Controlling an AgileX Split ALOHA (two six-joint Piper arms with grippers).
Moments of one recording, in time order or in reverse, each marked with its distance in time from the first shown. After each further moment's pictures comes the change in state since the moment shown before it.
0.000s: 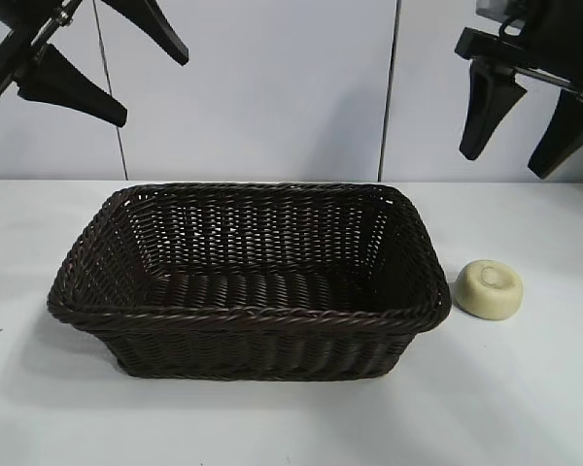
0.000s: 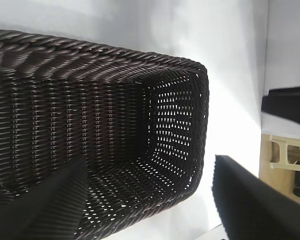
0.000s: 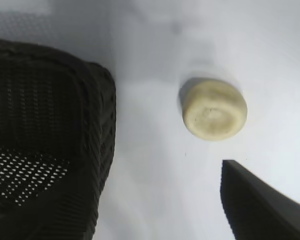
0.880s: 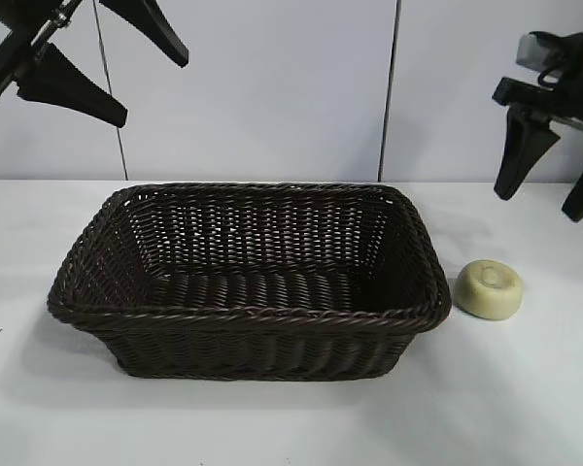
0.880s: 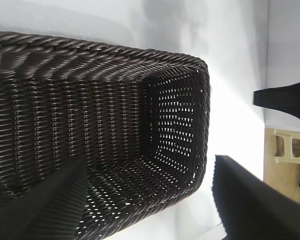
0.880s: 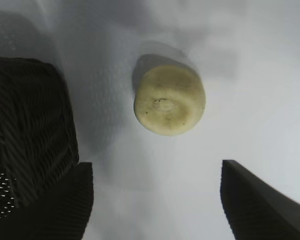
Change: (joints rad) left arm 0.000 0.000 0.000 0.000 0.006 0.029; right arm -0.103 0.212 0.012 0.170 -0.114 -0.033
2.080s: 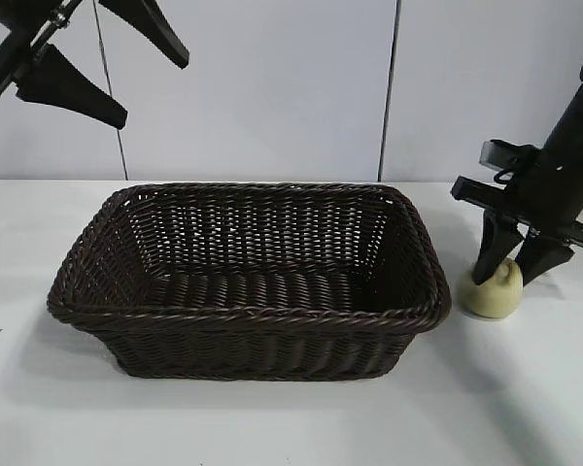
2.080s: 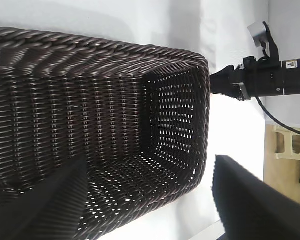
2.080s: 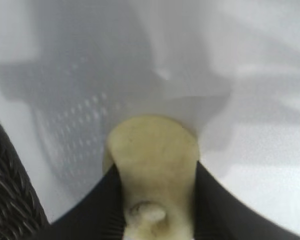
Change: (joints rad) left arm 0.000 0.000 0.000 0.001 0.012 0.001; right arm 0.003 0.135 0.000 0.043 -0.080 -0.002
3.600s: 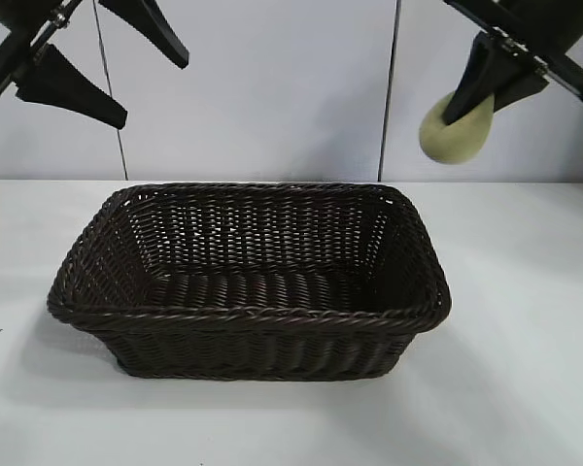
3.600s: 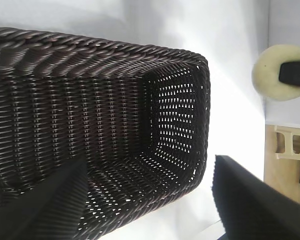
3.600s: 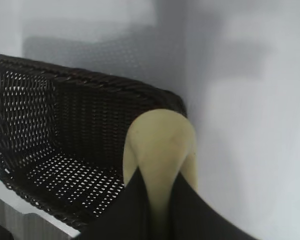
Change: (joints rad) left arm 0.000 0.000 0.000 0.000 0.000 0.000; right arm 0.256 -0.276 -0.152 0.147 0.176 -0.042
